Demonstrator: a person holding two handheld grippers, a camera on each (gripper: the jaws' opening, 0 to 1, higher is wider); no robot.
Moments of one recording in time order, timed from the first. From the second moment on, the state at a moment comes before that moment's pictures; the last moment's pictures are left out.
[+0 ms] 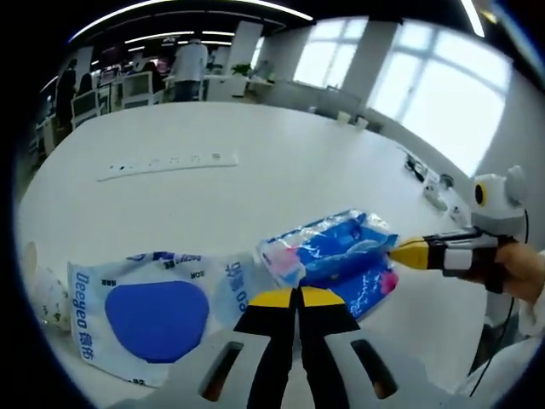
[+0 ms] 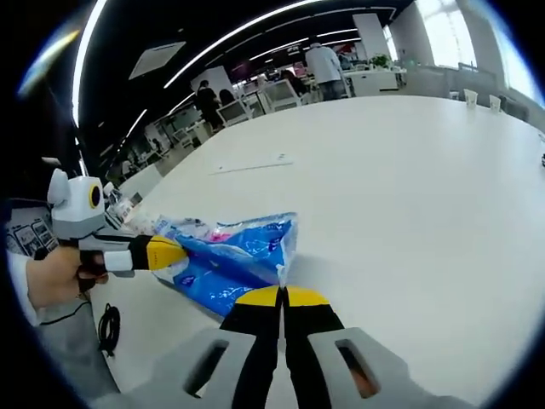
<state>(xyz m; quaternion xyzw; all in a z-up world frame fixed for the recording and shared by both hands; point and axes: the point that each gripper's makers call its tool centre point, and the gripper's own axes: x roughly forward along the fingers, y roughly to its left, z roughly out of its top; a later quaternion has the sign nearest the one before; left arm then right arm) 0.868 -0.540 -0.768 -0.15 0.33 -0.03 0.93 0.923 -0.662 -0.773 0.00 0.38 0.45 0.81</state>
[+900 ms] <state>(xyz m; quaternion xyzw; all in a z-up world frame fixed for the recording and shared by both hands) 0.873 -0.536 -0.790 -0.15 0.35 -0.03 0.92 0.924 -0.657 -0.796 -0.01 0.40 0.44 0.80</state>
